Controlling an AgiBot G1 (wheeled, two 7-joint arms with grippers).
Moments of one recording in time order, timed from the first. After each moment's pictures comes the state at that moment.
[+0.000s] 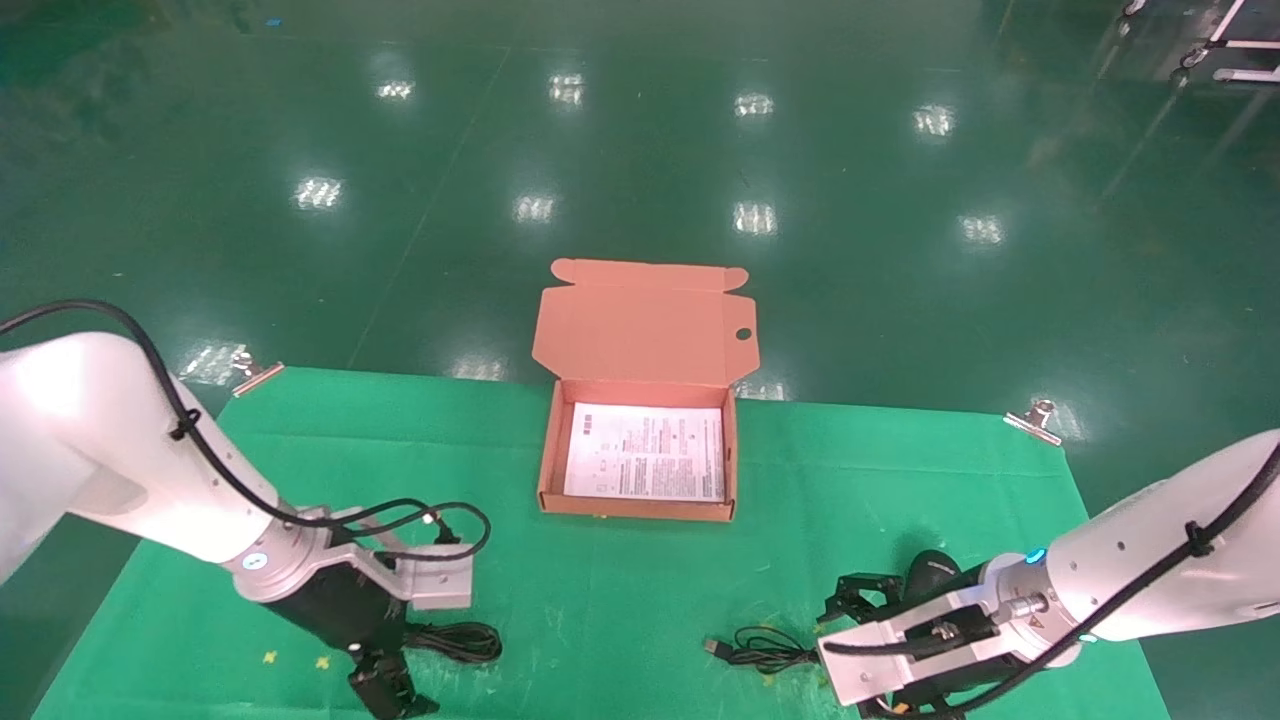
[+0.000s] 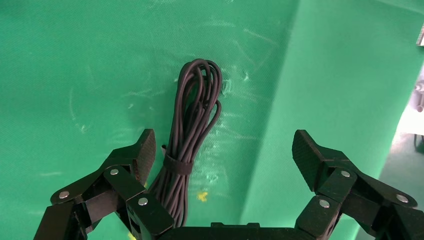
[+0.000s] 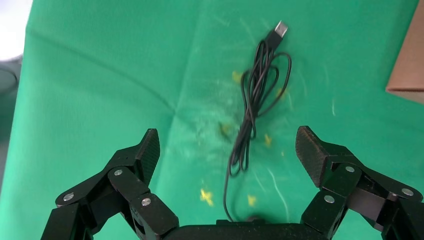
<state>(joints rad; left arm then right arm) -1.64 1.23 1.14 -0.37 1.70 1.31 -0.08 1.47 -0.94 -0.95 1.03 -1.83 -1.32 -0.06</state>
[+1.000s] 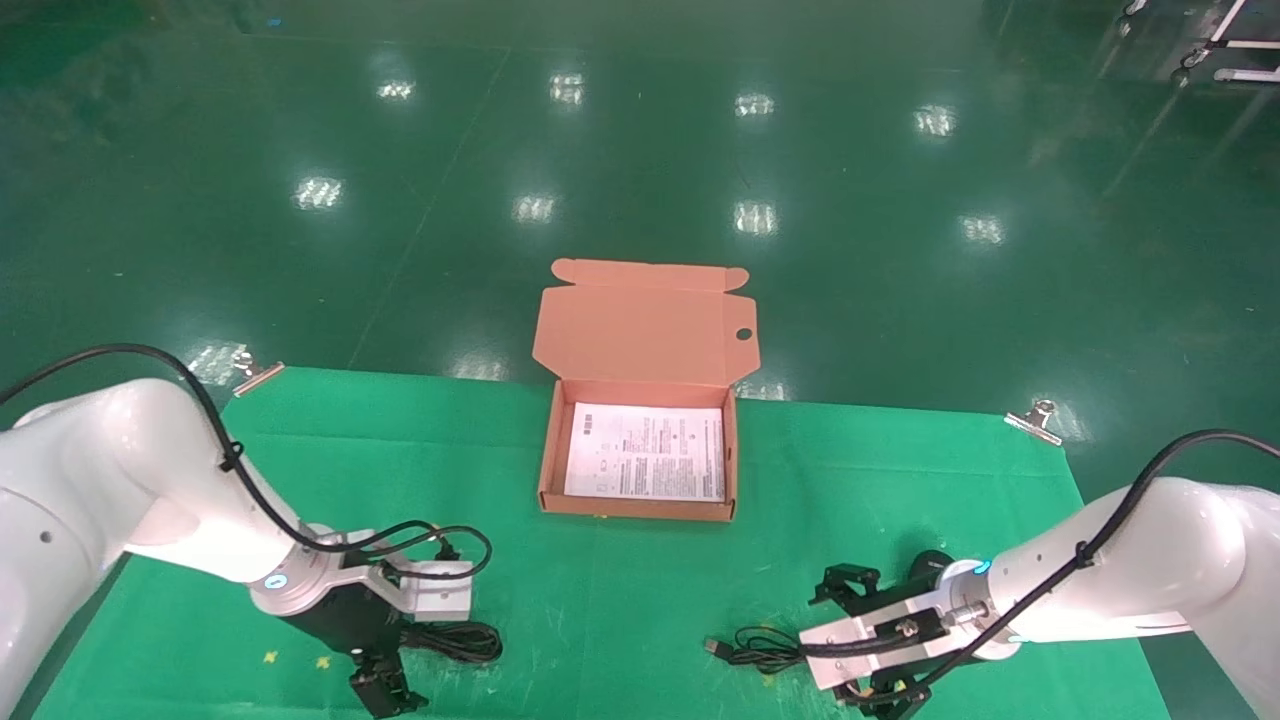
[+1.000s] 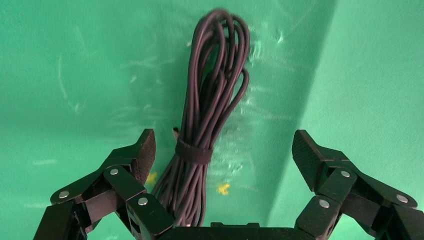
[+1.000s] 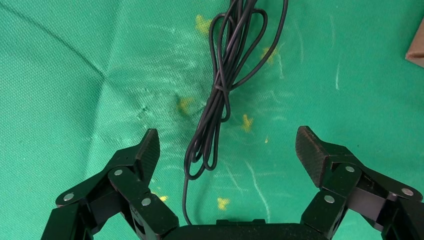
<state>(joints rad) -1.62 1.33 1.15 -0.11 1.72 1.16 0.09 1.42 -1.08 -0.97 0.71 -1.89 -1.09 -0.27</state>
